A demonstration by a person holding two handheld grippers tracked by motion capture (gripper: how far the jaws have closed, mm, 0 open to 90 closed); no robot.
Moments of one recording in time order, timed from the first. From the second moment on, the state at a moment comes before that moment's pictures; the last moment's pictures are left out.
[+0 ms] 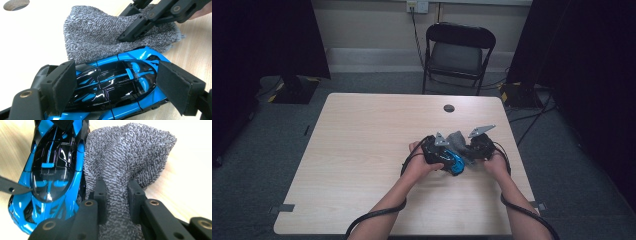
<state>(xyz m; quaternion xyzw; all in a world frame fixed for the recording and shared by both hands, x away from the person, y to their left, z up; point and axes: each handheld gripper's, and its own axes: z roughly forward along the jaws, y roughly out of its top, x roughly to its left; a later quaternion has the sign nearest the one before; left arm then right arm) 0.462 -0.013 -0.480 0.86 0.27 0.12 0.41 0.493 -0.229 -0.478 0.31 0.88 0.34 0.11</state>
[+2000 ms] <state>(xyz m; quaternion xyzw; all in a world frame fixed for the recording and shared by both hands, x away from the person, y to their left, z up) 0.460 -0.013 -0.481 0.86 0.26 0.13 0.41 0.473 -0.268 -0.456 0.36 0.84 0.38 0.13</state>
